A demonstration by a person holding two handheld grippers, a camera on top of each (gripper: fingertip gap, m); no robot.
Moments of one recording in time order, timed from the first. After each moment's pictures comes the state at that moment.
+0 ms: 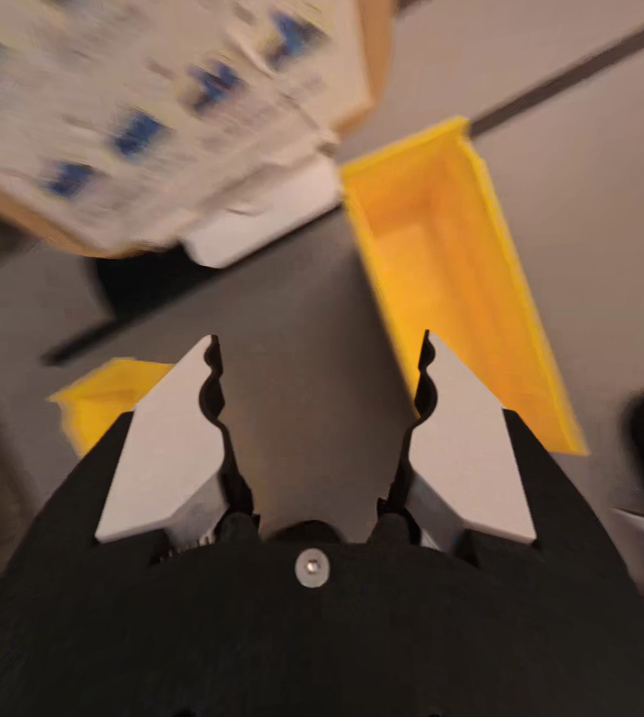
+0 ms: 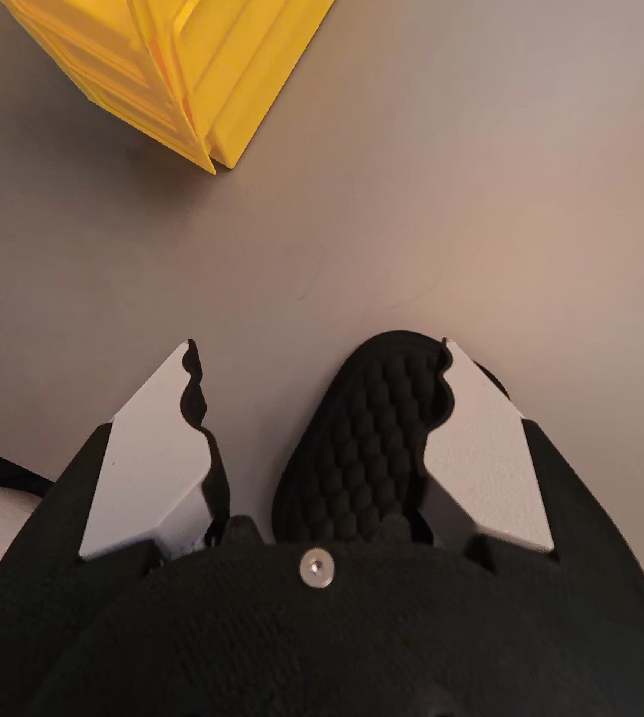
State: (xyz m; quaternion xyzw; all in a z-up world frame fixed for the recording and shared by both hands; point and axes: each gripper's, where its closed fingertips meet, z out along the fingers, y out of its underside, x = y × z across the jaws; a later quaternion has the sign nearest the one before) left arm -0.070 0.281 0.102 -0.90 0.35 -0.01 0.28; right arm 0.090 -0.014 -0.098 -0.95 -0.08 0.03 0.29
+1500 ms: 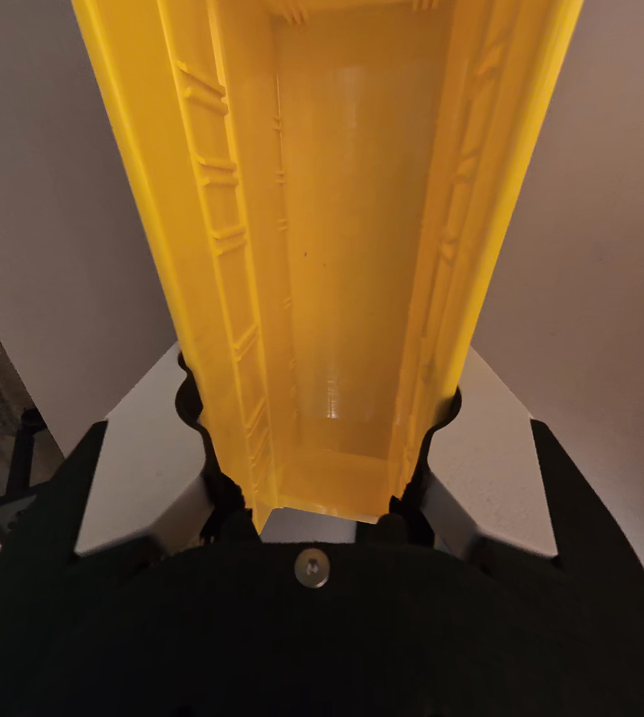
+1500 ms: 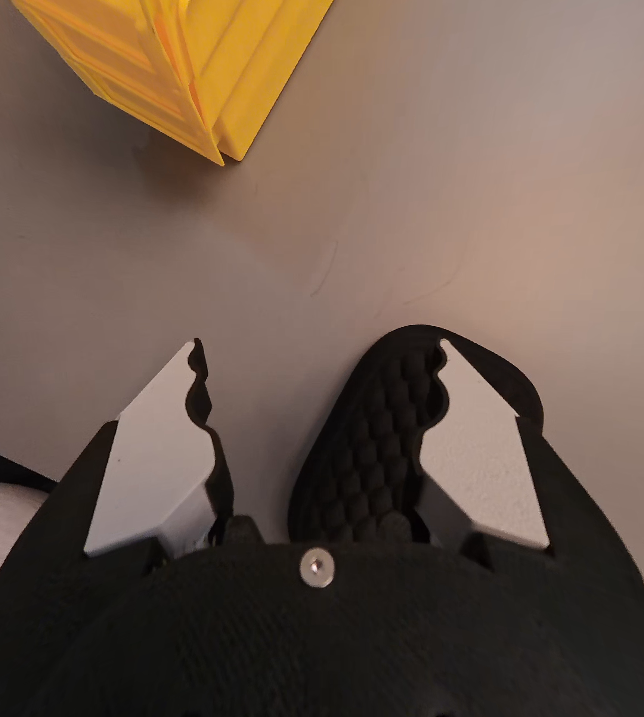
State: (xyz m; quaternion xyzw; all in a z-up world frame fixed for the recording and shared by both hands) left arm -0.371 0.302 -0.112 -0.99 0.11 0.09 0.05; right arm 0.082 -0.018 -0.107 -0.95 -0.07 0.04 0.29
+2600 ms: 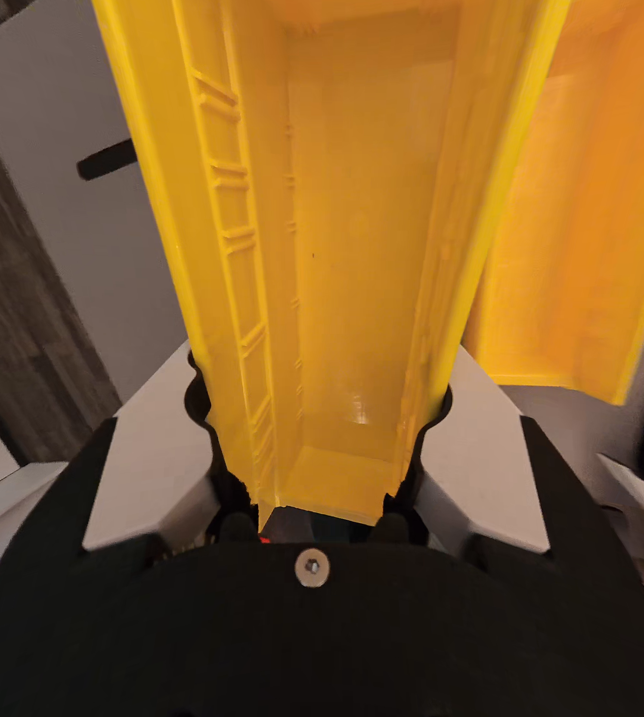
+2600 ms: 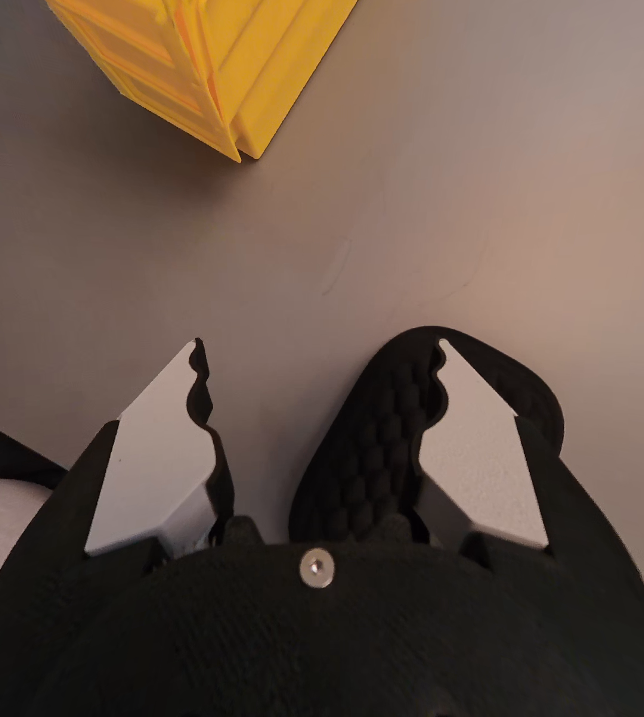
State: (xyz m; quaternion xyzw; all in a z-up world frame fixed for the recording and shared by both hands) left arm -0.132 0.254 0.101 -0.96 0.25 0.10 0.11; right arm 0.079 -0.020 -0.110 -0.95 -0.08 0.07 0.30
